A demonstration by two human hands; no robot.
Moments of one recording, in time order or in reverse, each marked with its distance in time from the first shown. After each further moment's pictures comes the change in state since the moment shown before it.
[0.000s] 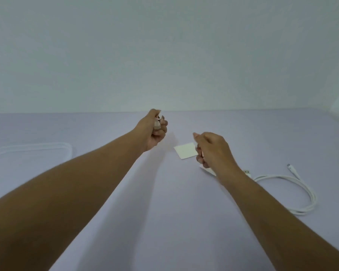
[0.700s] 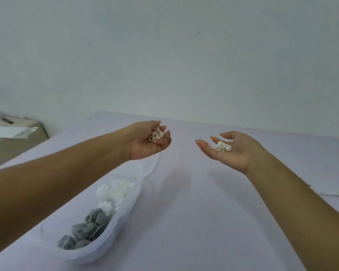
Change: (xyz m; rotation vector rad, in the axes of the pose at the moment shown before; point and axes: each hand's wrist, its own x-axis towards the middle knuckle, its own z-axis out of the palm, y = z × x) left_hand -0.263 0.071 -0.115 -0.165 0.159 0.051; right_hand -0.108 -0.119 0.083 1.055 -0.410 0.620
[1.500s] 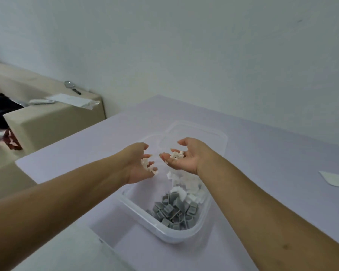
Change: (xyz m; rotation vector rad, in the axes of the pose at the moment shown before) left_hand -0.073 0.006 -0.181 -0.069 0.441 -0.003; right_hand 0.068 0.225 0.126 -0.340 -0.043 0.446
